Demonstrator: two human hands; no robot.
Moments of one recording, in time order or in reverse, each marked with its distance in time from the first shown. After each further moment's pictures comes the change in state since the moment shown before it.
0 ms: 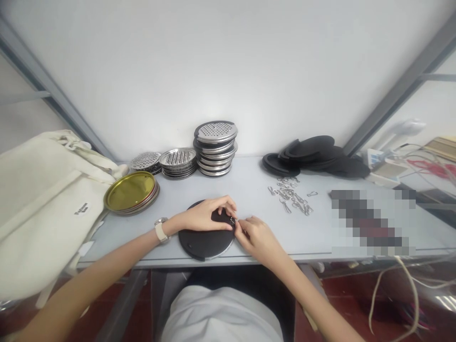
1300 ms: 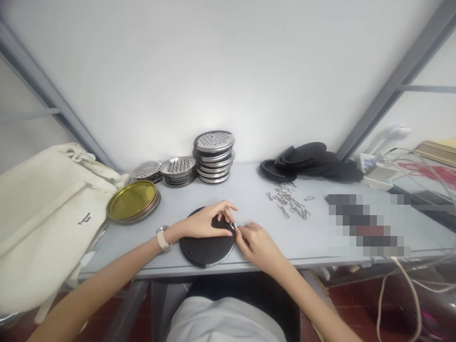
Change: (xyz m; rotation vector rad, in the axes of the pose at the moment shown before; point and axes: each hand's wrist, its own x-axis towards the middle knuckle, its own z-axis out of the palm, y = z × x) left_hand 0.000 -0.001 0.001 -0.043 0.016 -0.052; right_hand 0.000 0.002 0.002 -0.037 -0.007 -0.025
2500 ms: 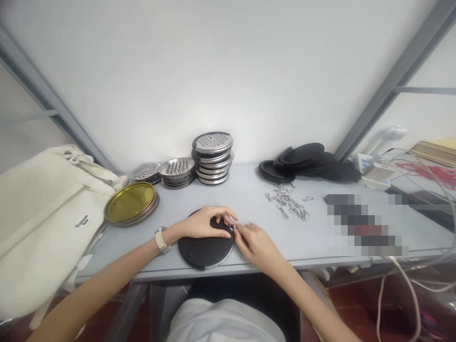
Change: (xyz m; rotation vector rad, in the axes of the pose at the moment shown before) left_hand 0.003 0.001 -0.004 0.011 -0.044 0.003; right_hand -0.001 -0.002 -0.004 0.047 0.029 -0.010
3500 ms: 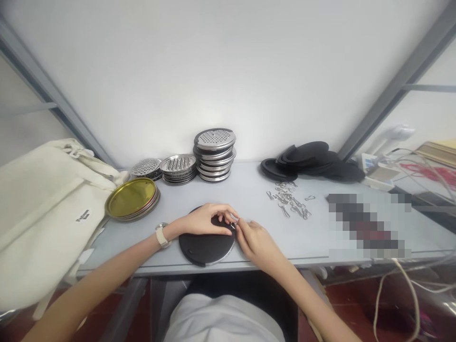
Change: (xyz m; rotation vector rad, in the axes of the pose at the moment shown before) left_hand 0.000 -0.004 0.001 -0.016 0.008 0.021; right_hand -0.001 0.001 0.002 -0.085 0.000 -0.035
